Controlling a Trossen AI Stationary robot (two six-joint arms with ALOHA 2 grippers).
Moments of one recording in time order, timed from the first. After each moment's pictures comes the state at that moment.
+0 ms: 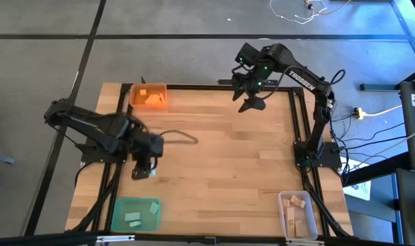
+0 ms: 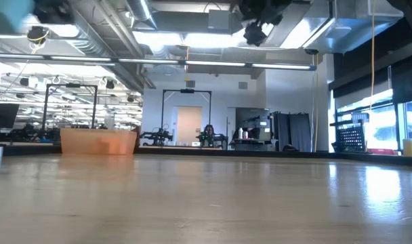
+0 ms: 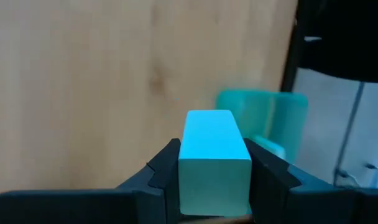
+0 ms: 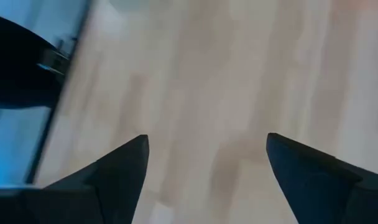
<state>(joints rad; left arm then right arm) -0.27 1.19 1.18 -1.17 0.28 -0.53 -0.54 1.85 2.12 -1.58 -0.60 -0.66</state>
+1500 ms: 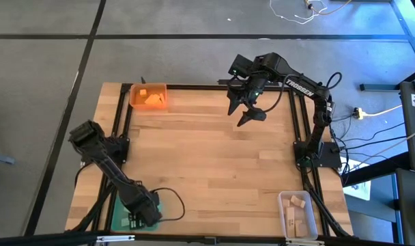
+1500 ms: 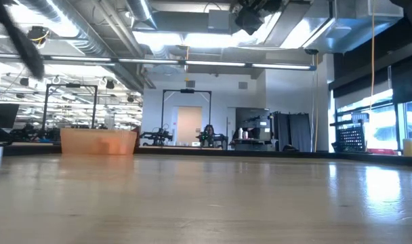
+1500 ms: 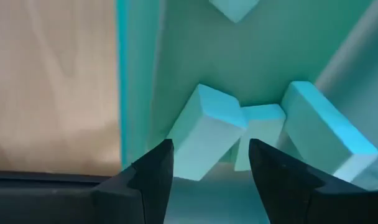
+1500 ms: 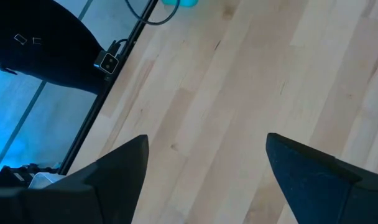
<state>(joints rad) -0.84 1.75 1.12 -0.92 0.36 -1.09 -0.41 1.85 2.11 -1.57 -0.72 -0.69</state>
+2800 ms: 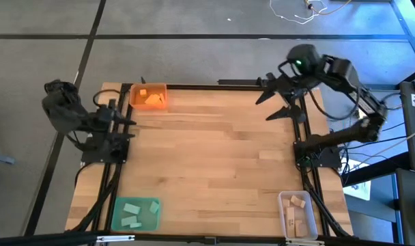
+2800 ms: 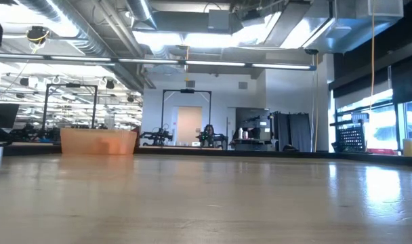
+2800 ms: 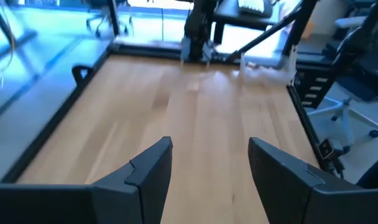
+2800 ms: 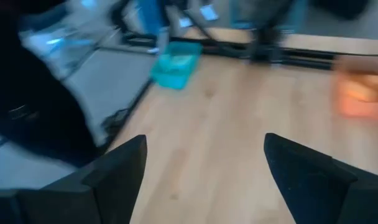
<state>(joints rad) -0.83 0.61 1.16 -1.03 -0.80 -0.48 -0.49 1.30 1.79 -1.26 -0.81 -0.47</state>
